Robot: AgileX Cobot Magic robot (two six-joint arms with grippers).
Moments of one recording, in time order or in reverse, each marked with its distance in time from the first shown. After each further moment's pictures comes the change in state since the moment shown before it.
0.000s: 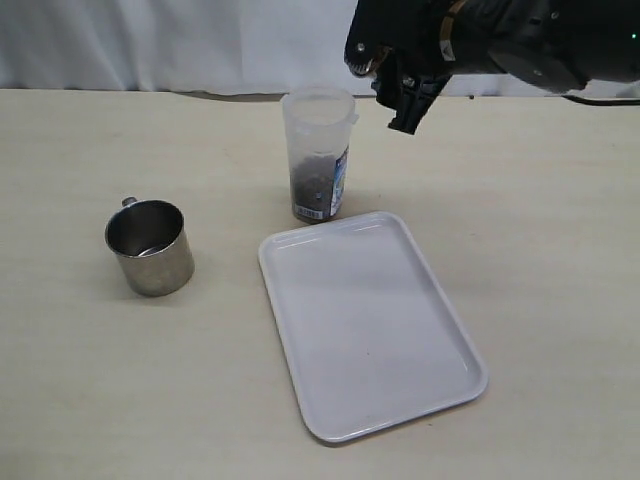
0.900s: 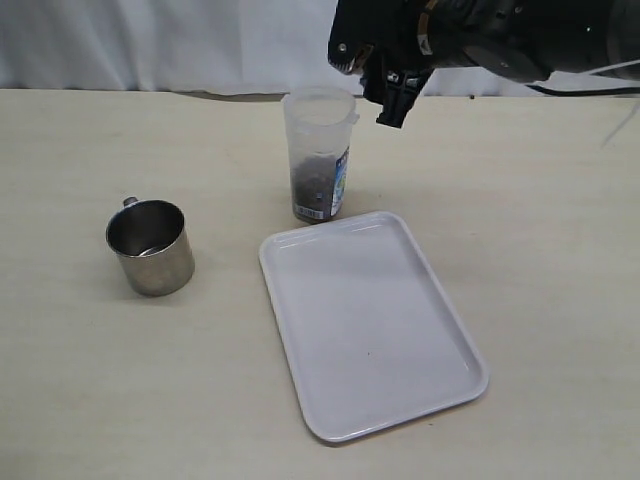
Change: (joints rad) left arm 0.000 0.000 0.000 0.000 0.000 0.000; right arm 0.012 0.079 -0.087 -0.003 0.025 -0.055
